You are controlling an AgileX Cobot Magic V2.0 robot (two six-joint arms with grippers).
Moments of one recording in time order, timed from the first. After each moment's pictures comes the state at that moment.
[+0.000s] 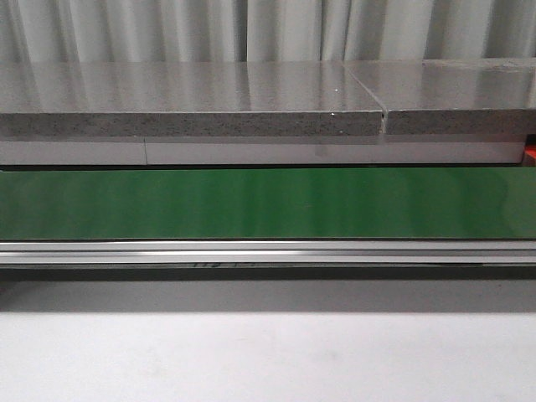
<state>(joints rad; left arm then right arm) -0.13 0.41 -0.44 0.01 0.39 -0.04 -0.47 1.31 -1.04 0.24 0.80 -0.17</state>
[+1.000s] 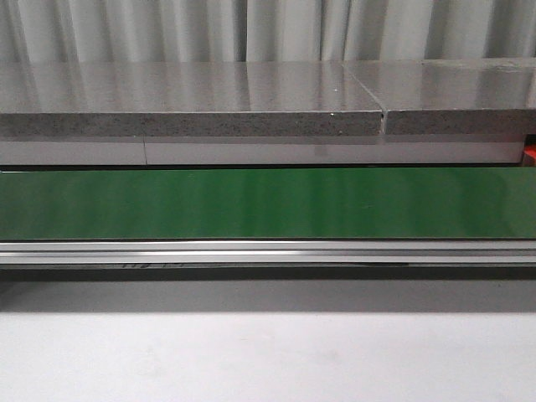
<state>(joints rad) -0.13 0.41 -0.44 0.01 0.39 -0.04 -0.60 1.67 -1.04 0.24 0.67 -0.14</state>
